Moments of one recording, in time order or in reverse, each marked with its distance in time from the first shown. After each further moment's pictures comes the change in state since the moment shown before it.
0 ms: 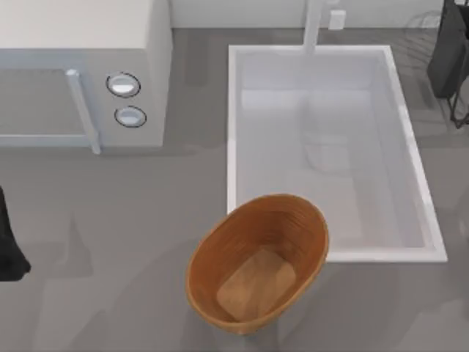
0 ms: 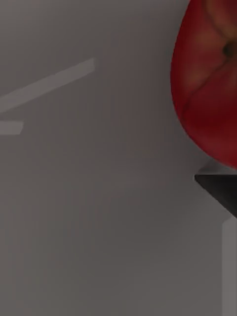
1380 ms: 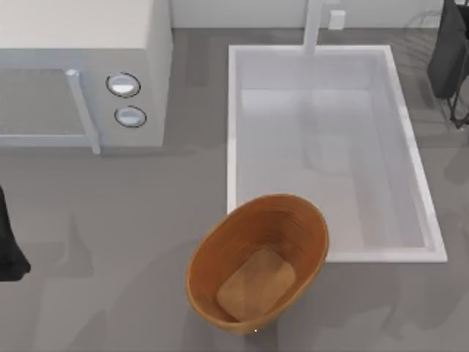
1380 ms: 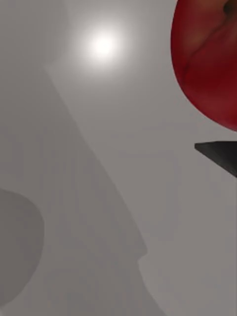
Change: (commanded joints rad) left arm 0.000 0.000 0.000 0.000 0.000 0.000; right arm 0.000 -0.150 0.350 -0.511 -0.017 0.009
